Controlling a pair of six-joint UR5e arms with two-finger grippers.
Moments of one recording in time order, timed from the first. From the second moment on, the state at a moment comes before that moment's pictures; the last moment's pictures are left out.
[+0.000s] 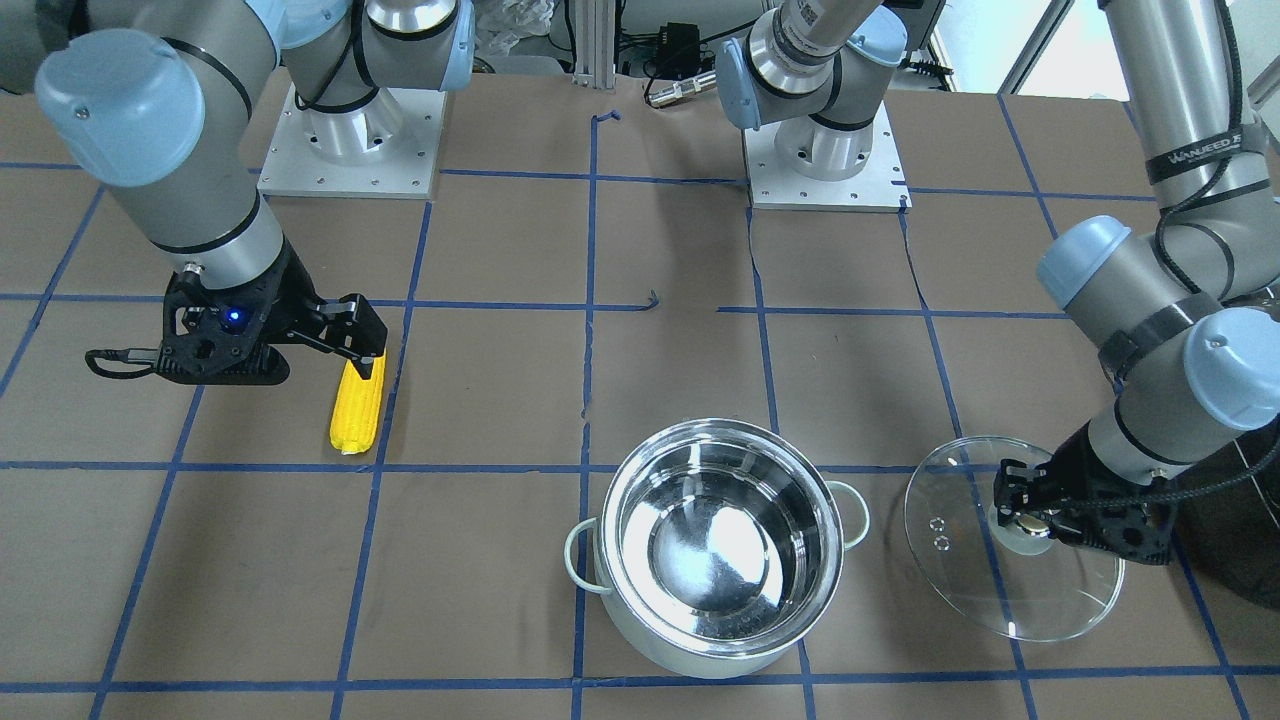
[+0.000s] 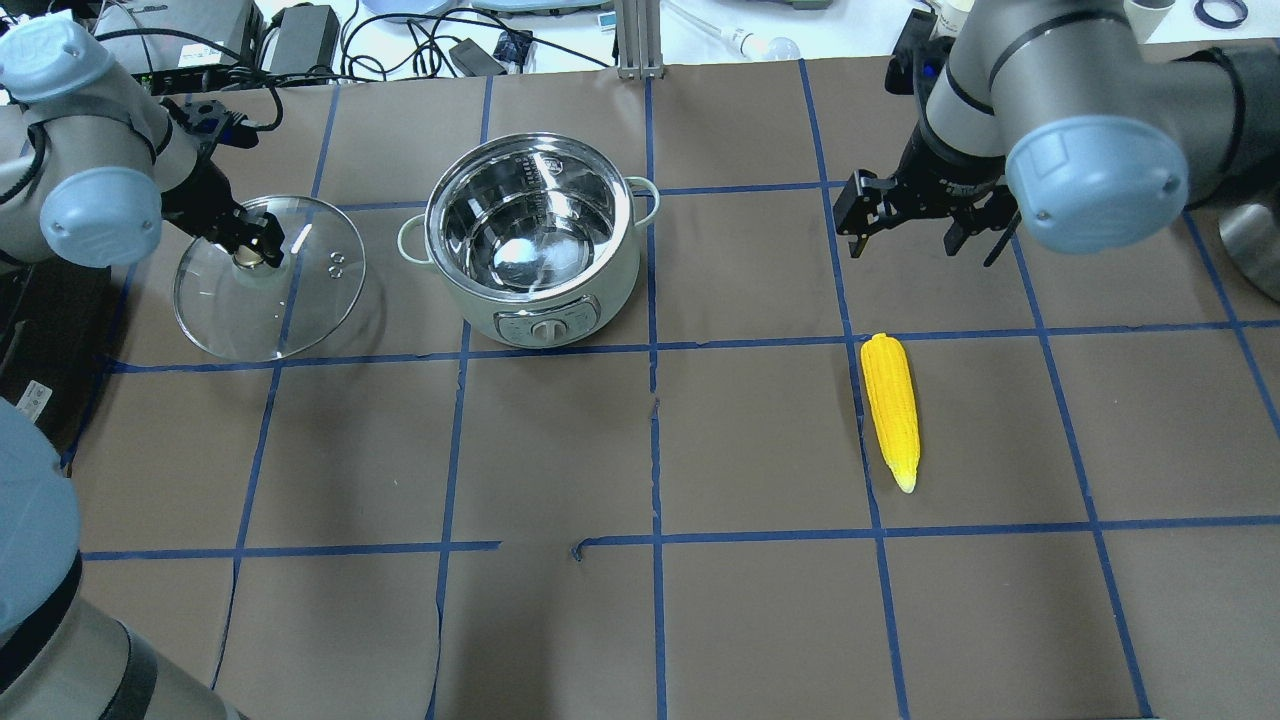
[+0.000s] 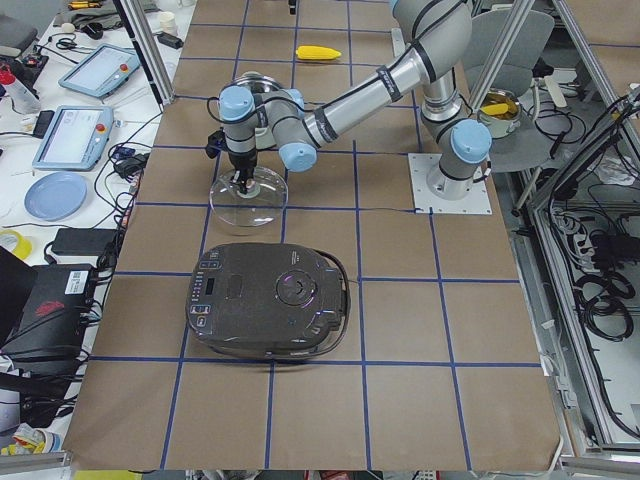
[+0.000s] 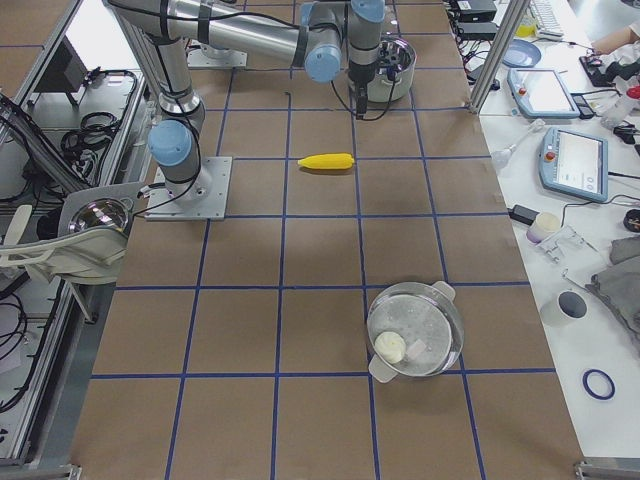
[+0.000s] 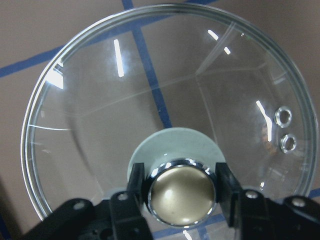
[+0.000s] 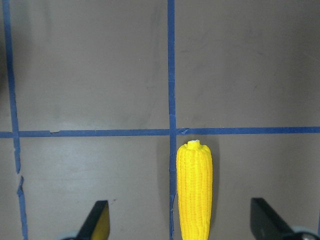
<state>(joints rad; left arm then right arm) -1.21 -2.01 -1.67 -0.96 1.57 0.62 1.53 -1.44 1.76 -1.91 -1.54 -0.04</state>
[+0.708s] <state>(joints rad) -1.20 -2.00 -1.76 -0.90 1.55 0.62 1.47 -1.37 2.09 -2.30 -1.55 -0.07</state>
